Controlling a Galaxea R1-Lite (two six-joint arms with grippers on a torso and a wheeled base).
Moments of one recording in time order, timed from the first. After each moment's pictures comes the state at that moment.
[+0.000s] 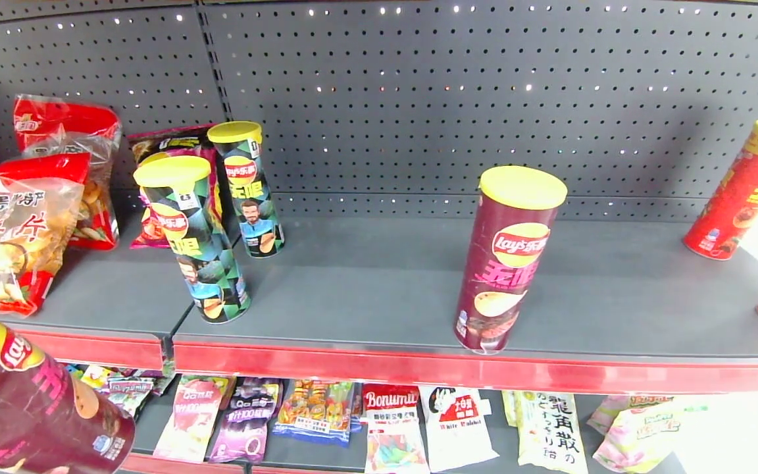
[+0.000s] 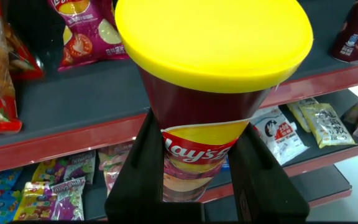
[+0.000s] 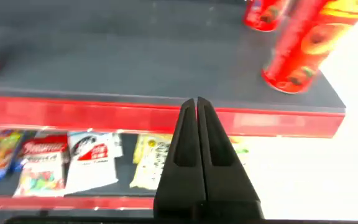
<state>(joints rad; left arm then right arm) -0.20 0.51 -0.42 0.00 -0.10 0.08 0.07 0.55 -0.22 -0.21 -0.19 -0.09</state>
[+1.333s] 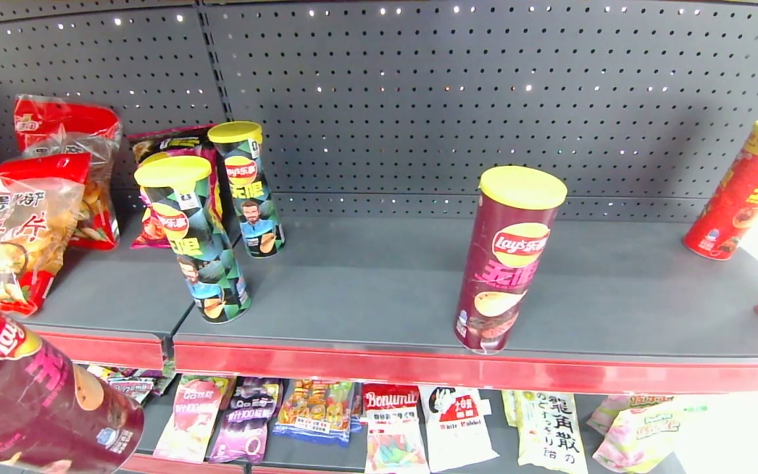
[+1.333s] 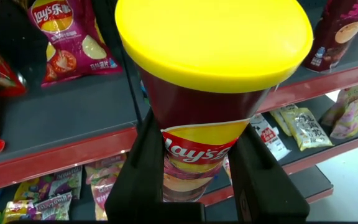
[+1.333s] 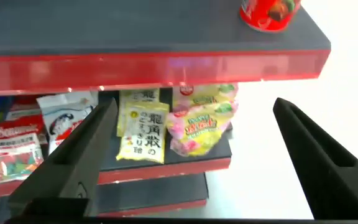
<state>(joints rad) -0.20 0.52 -0.47 0.00 -0.17 0.07 -0.08 0.45 -0.13 -0.08 -0.17 -0.07</state>
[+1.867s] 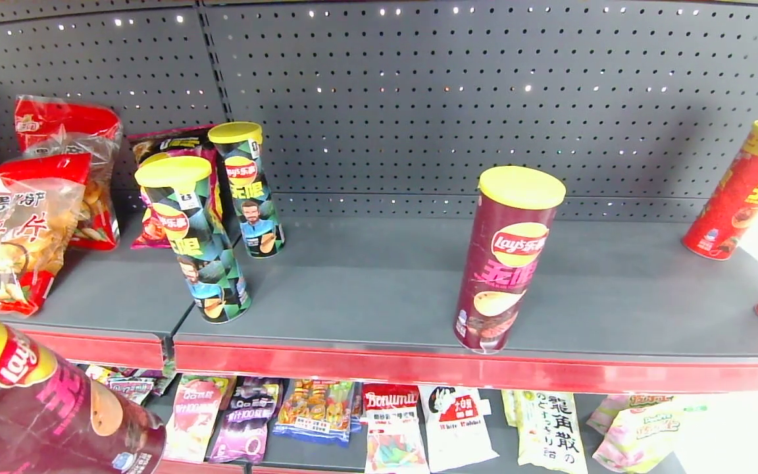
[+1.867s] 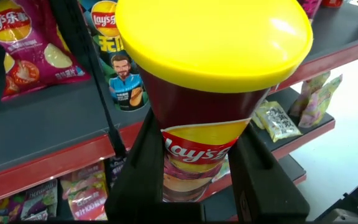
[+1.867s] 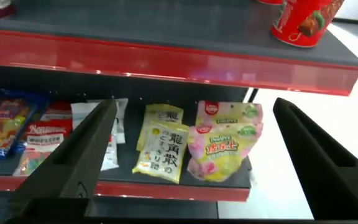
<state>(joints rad) -0.21 0.51 -0.47 0.01 -0.30 0.06 0.02 0.09 -0.01 -0.04 -0.07 -0.10</state>
